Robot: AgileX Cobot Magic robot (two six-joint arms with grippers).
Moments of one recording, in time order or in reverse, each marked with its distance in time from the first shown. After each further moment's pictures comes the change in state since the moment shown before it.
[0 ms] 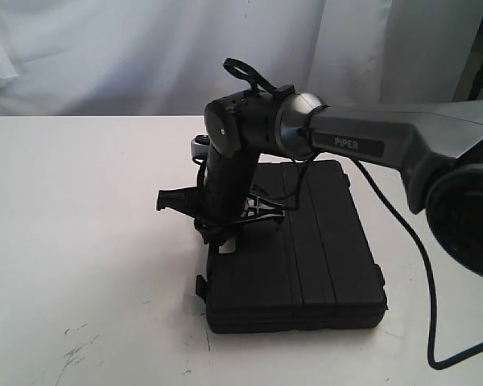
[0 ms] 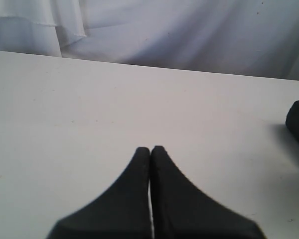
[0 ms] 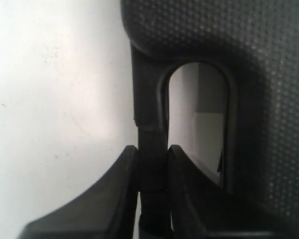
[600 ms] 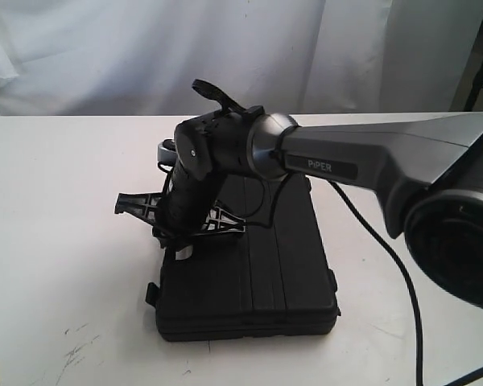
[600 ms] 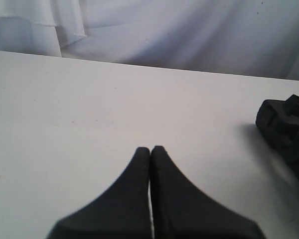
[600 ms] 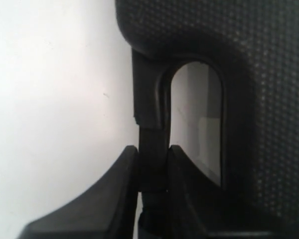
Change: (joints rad) left arm 0.000 0.000 0.000 0.000 0.000 0.000; right arm 0.078 0.013 0.004 0.072 -0.173 0.045
